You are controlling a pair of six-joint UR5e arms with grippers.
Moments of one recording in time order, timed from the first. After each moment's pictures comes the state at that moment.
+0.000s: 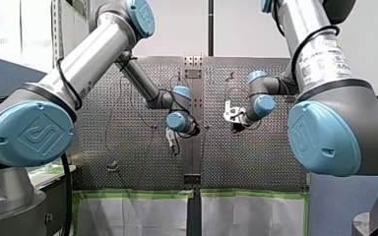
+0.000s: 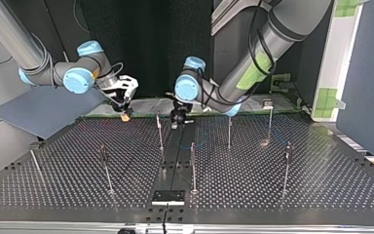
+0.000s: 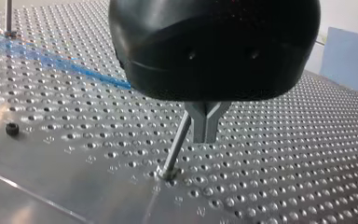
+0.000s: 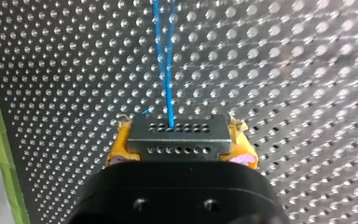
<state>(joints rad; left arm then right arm) -0.47 -2.28 -1.46 -2.72 -1.70 -1.96 1.92 -1.03 1.61 -0.21 1.33 1.65</state>
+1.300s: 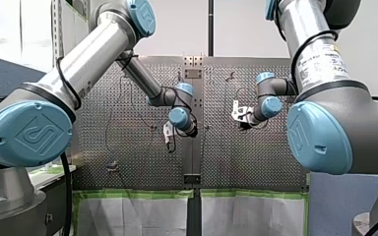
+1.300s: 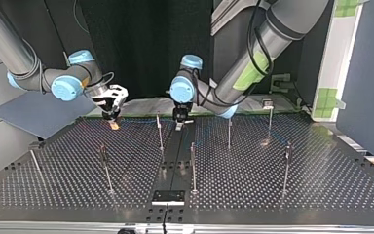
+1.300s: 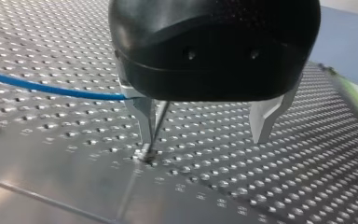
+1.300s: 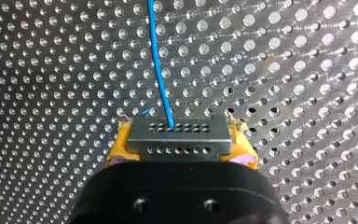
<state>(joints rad) -0.49 -2.27 -1.42 -2.87 -1.80 -1.84 1.85 -1.01 1.55 -0.23 1.28 1.65</state>
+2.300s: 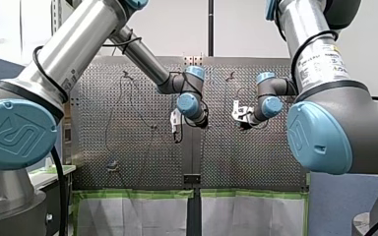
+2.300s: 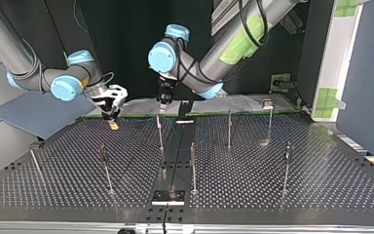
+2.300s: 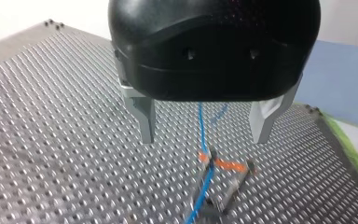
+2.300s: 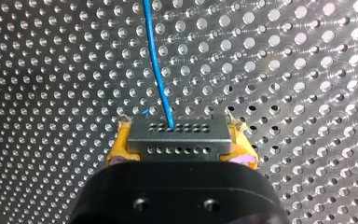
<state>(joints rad) -0.66 -2.13 -1.52 -2.87 -1.93 -1.82 1.85 -1.01 1.55 -0.23 1.28 1.66</state>
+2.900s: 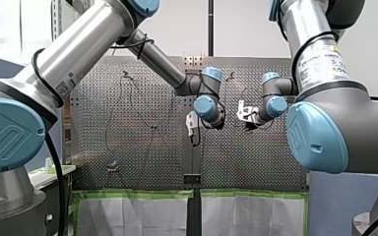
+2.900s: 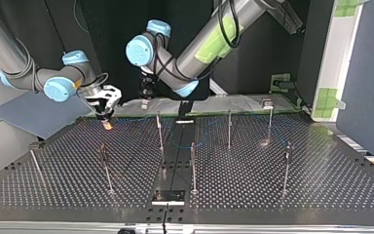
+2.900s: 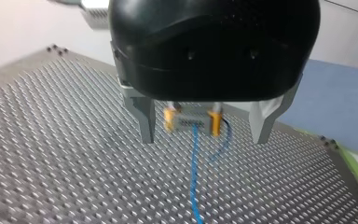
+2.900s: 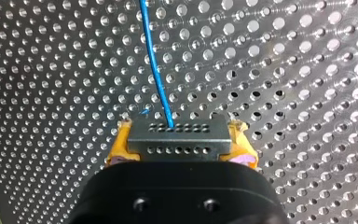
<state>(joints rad) -0.75 -2.23 -1.38 -2.91 -1.98 -1.88 1.81 -1.01 1.55 -0.22 1.28 1.66</state>
